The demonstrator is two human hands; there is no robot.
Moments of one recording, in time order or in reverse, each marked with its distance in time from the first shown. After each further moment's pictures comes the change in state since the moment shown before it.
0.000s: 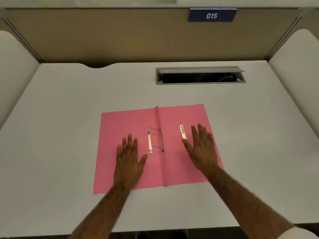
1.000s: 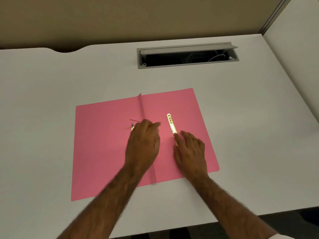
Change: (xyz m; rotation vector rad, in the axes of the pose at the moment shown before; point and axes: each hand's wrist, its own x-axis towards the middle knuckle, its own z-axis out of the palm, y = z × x) left_hand 0.046 0.103 -0.012 -0.143 0.242 0.270; right_hand -0.038 0.018 0.062 -0.067 0.162 -0.118
